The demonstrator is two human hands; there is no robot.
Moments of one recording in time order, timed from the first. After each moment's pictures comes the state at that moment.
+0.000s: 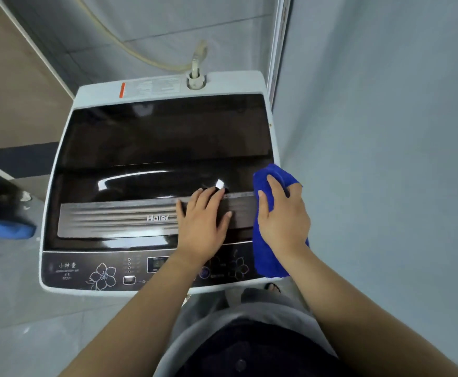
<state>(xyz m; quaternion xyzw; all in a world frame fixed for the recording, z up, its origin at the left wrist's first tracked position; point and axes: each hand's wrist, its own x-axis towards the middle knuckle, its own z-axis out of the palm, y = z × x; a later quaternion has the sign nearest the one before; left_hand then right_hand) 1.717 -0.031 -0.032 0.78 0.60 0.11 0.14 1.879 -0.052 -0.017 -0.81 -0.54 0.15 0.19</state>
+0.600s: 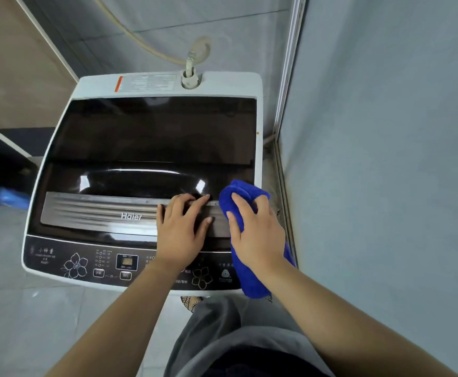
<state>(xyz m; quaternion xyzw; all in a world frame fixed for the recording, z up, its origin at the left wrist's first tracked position) 1.748 -0.036 -0.037 0.74 0.66 0.14 0.09 1.916 -0.048 -0.025 -0.68 -0.68 0.19 0.17</state>
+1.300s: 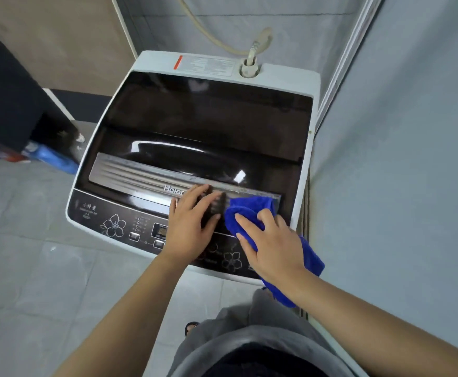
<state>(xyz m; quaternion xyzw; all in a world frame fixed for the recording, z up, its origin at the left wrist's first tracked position) 1.702 -0.065 -0.032 0.71 0.66 0.22 0.12 1.897 -0.073 -0.031 -0.54 -0.83 0.13 0.10</state>
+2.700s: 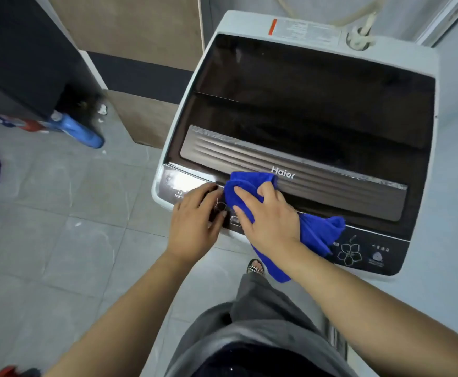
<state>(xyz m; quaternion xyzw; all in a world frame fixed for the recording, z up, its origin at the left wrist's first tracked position) 1.502 -0.124 -0.046 0.69 0.68 0.20 0.13 1.670 -0.087 -0.035 -0.55 -0.83 0.10 0.10</state>
